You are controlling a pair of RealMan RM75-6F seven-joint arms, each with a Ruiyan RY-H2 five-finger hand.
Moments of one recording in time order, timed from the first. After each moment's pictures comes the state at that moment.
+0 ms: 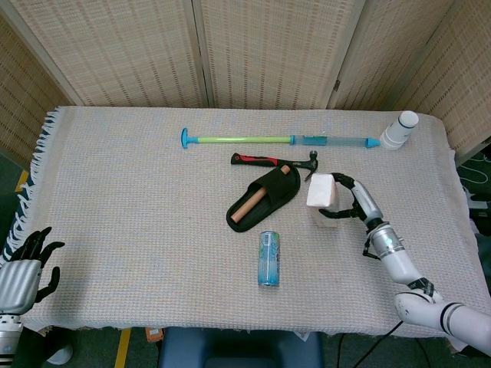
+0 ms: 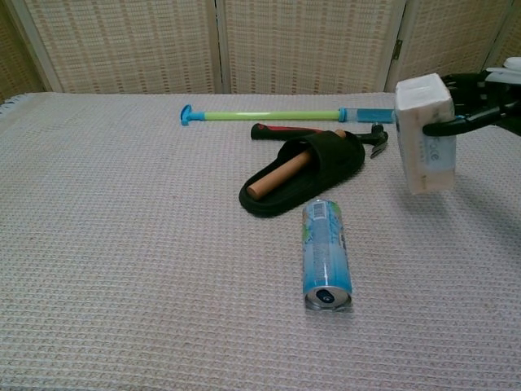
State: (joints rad) left arm -0.11 -1.11 -0.04 -1.67 1.44 1.43 0.13; right arm 0.63 -1.42 0.13 -1.20 -1.30 0.96 1.02
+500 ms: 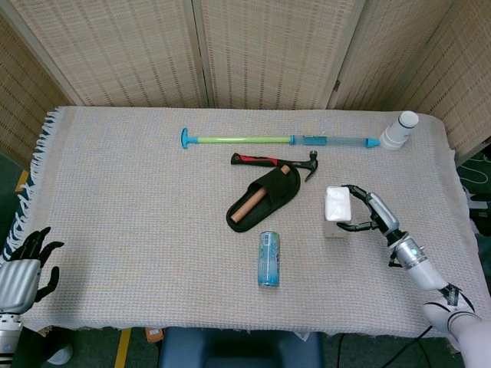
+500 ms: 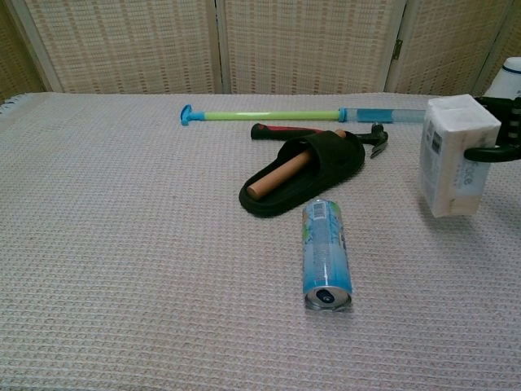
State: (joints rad) left arm -0.12 -1.11 -0.04 -1.66 1.42 1.41 0.13; right arm 0.55 -1.67 0.00 -0.51 -1.69 1.21 1.69
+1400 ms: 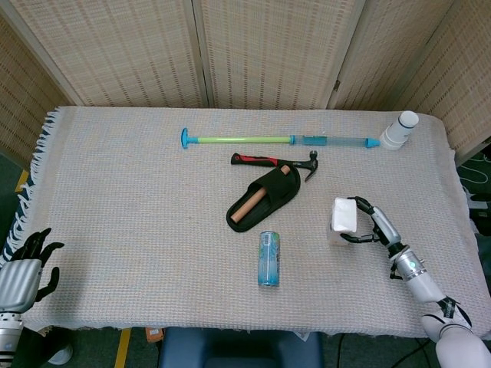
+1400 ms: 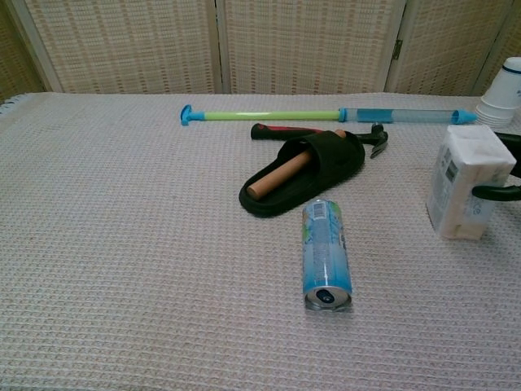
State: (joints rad) left arm -0.12 -1.11 -0.04 -1.66 1.40 1.39 0.14; right arm 0.48 -1.79 -0.07 -0.32 -1.66 1.17 1.64
